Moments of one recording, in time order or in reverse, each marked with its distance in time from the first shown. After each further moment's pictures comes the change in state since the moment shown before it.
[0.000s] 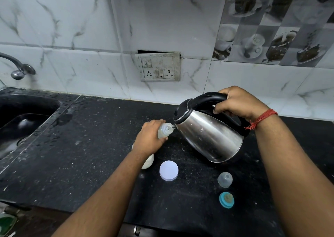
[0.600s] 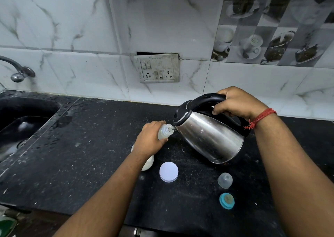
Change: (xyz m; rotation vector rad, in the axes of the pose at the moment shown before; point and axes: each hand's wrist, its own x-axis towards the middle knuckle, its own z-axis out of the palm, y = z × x) left_hand 0.003 0.001 0.001 0.020 -0.011 0.011; right_hand 0.001 -0.001 -0.002 -0.018 -0.020 -0.007
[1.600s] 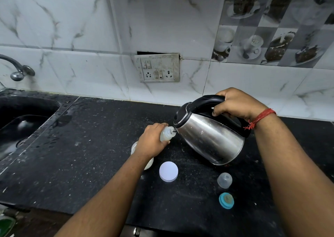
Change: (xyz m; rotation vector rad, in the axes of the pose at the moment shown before) left_hand -0.003 0.002 0.006 0.014 -0.049 0.003; right_hand 0.000 -0.001 0.002 -0.012 -0.029 0.011
